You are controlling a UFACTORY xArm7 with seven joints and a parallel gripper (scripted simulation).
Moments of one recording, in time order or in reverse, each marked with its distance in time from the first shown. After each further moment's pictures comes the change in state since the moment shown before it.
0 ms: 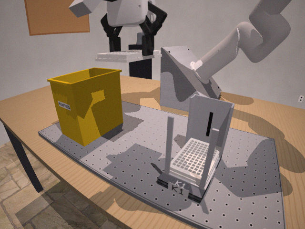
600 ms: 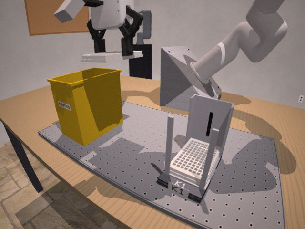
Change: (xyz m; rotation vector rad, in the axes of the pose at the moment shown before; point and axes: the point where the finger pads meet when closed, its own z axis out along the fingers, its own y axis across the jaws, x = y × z) arm 0.000 0.053 0.003 0.000 0.000 0.000
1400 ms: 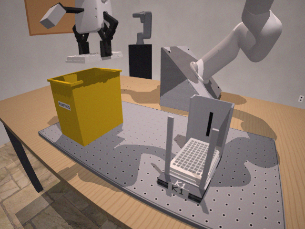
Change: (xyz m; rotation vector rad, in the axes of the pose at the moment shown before) arm 0.000 0.068 0.004 0.000 0.000 0.001
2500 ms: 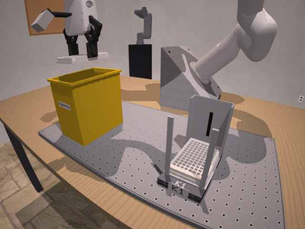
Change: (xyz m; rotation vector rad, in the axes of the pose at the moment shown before) arm 0.002 0.052 0.002 0.000 0.000 -0.001
